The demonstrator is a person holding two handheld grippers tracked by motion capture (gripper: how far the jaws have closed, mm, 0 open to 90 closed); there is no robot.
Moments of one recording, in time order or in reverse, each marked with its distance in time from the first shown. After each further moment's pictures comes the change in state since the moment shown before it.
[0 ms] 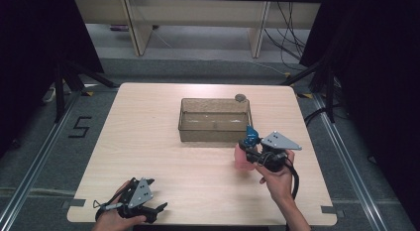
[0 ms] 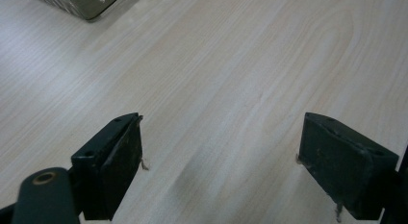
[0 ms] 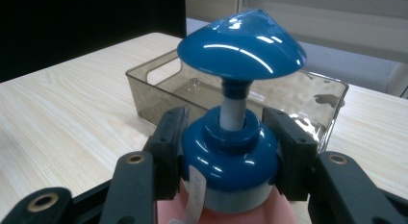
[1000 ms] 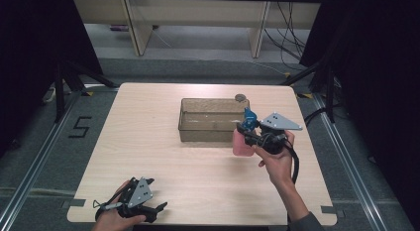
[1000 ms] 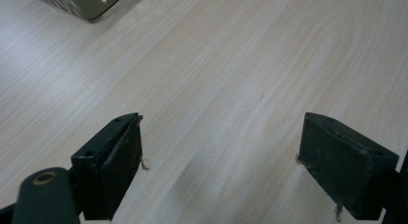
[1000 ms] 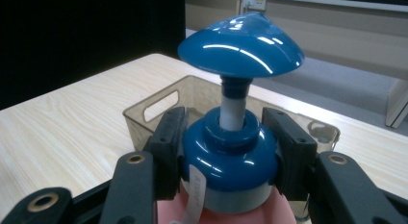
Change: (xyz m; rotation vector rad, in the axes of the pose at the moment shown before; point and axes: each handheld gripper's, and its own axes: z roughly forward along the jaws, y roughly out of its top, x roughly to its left) left arm 0.000 -0.001 0.001 -0.004 0.015 -0.004; right arm -0.010 0.049 0.010 -0.029 0.010 -0.034
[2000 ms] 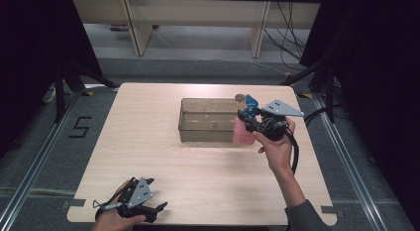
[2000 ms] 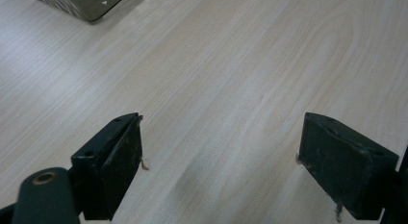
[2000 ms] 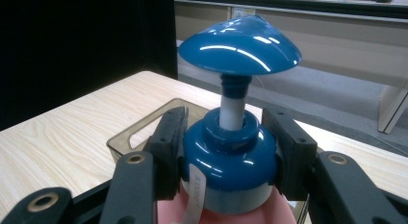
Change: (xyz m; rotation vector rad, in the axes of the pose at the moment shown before) left arm 0.000 0.000 -0.001 -0.006 0.001 0.000; right arm -0.014 0.024 0.011 -0.024 -0.024 0.041
